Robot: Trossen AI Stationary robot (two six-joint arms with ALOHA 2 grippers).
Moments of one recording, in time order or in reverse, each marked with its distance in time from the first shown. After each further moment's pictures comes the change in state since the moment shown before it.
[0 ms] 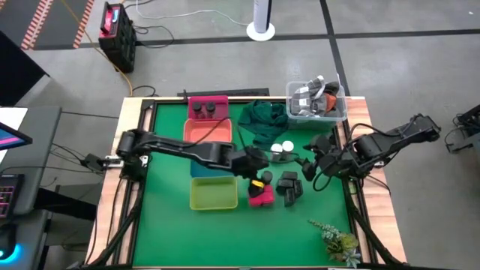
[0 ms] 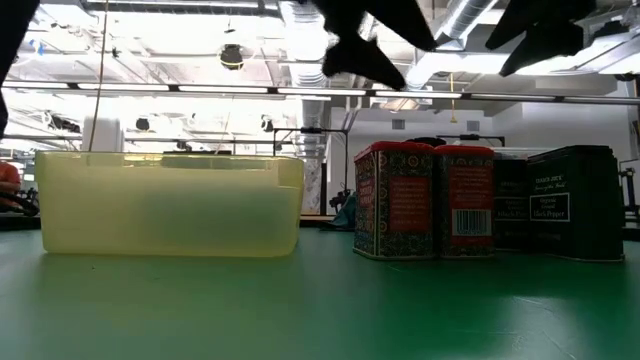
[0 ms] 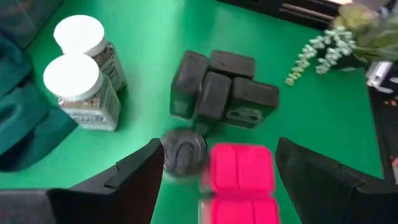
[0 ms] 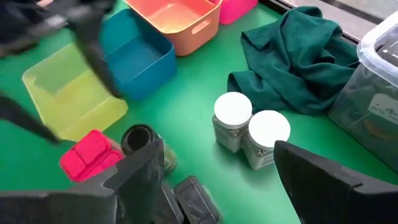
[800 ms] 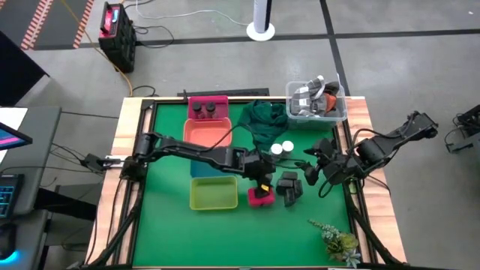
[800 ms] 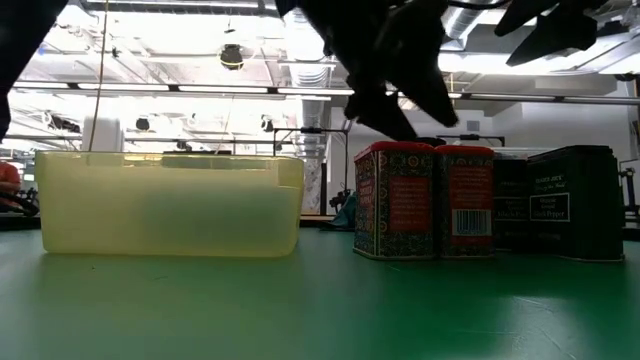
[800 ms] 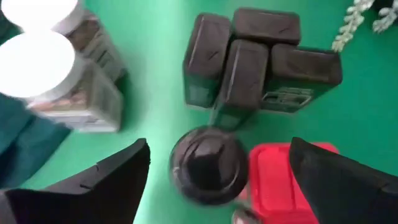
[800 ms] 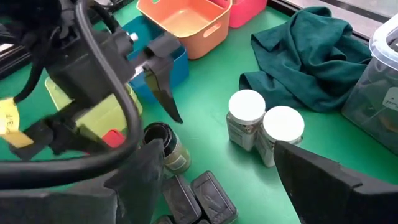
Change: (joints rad) left arm 0.022 0.153 0.042 0.043 -0.006 0.117; right arm 0.093 0.000 0.000 -0.007 0.060 0.097
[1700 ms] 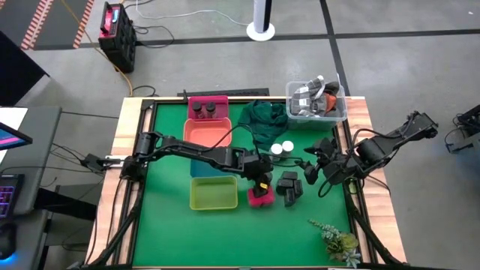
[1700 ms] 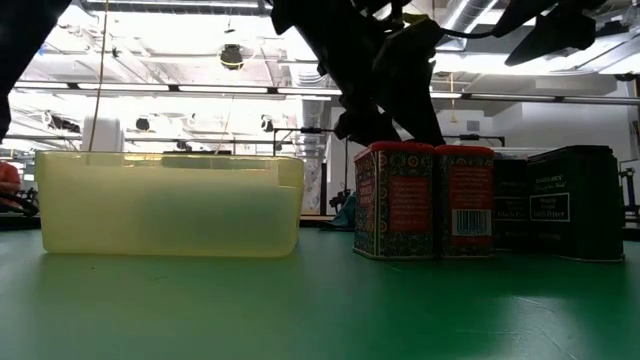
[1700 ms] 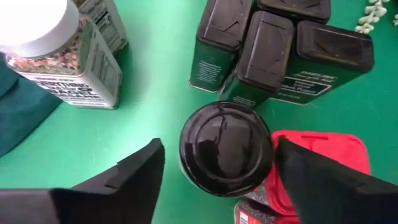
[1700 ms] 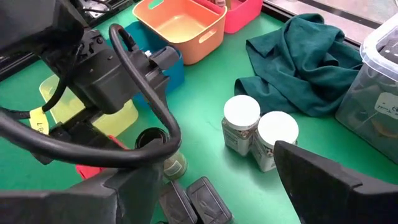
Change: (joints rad) left arm 0.017 0.002 -0.061 0.011 0.017 -0.072; right arm 0.000 0.000 0.000 -0.002 0.027 -0.001
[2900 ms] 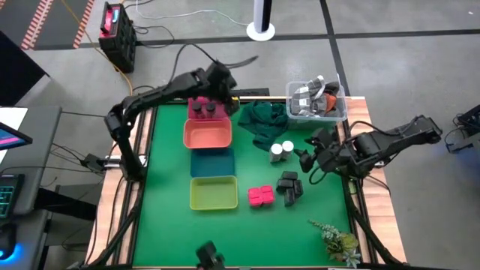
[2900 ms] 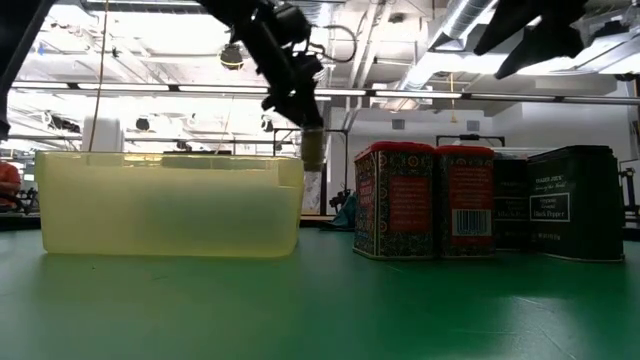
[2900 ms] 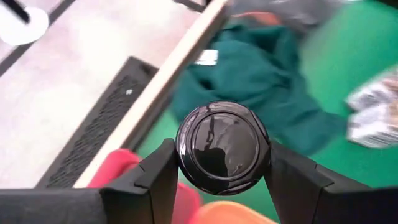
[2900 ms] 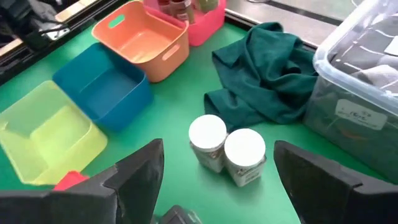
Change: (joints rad) left arm 0.652 -0.282 0.001 -0.237 0.088 0.303; right arm -0.161 0.000 0.000 0.005 -0.003 -0.024
